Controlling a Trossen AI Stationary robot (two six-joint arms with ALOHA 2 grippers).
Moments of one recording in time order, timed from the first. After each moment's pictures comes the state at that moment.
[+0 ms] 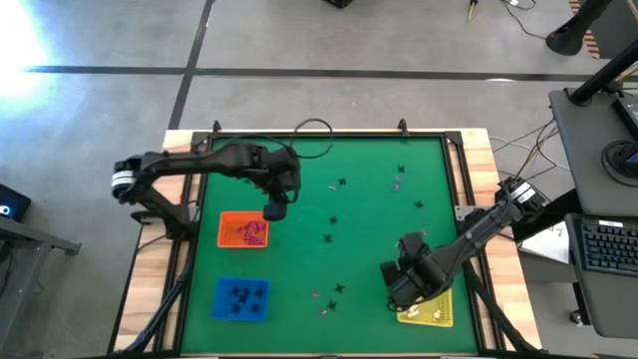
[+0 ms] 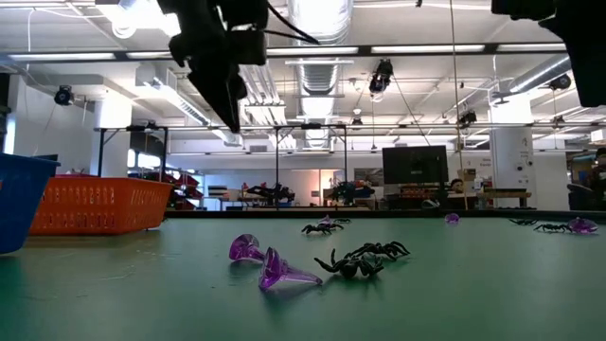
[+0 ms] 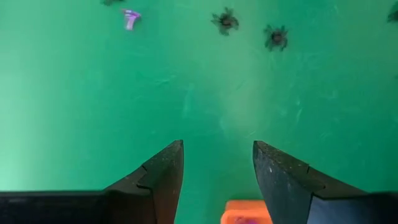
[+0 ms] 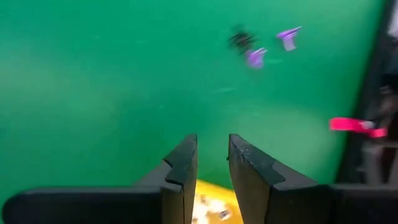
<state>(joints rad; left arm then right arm) 0.22 1.55 1.30 -0.94 0.07 0.19 0.63 1.69 1.36 -1.43 0.19 1.94</state>
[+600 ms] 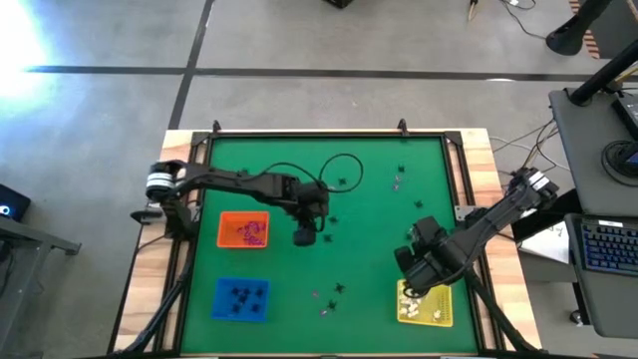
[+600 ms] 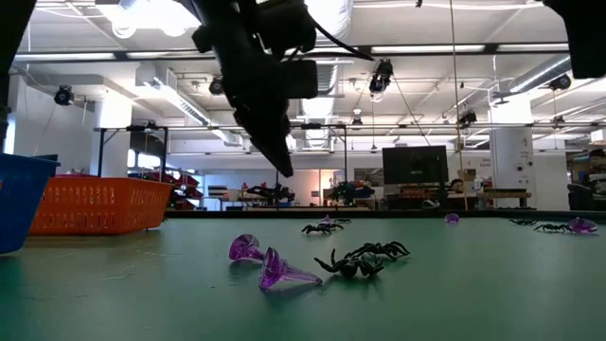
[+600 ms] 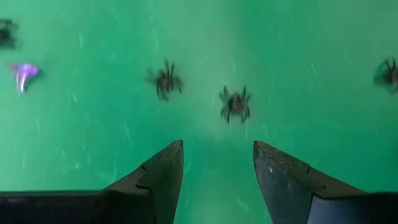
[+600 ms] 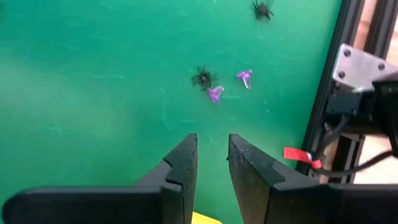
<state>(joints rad) 0.06 1.81 1.30 -0.60 0.10 0.00 0.62 1.53 1.32 -1.57 0.26 1.89</state>
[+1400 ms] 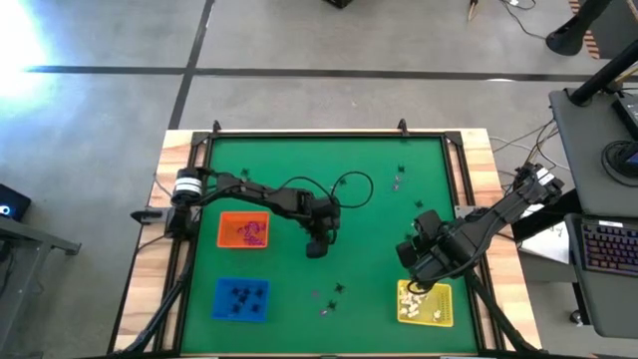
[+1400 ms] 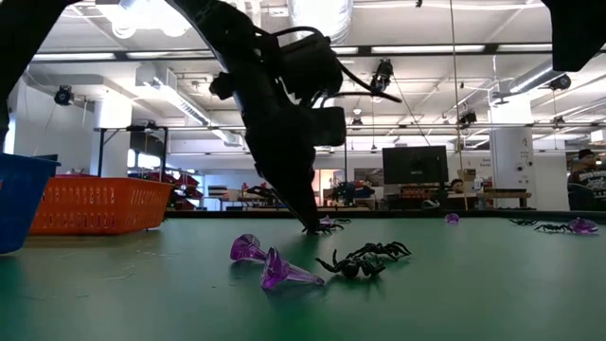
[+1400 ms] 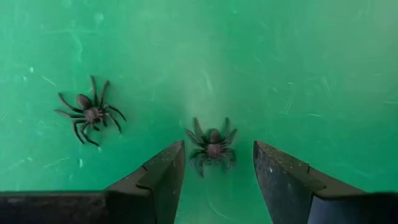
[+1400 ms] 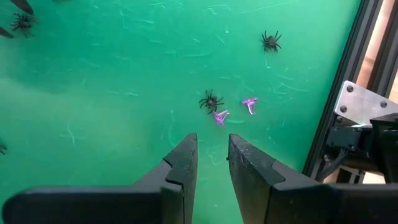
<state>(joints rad) 0.02 2.04 1.30 -0.39 0.19 -0.05 0.61 1.47 1.31 -1.57 0.34 1.79</state>
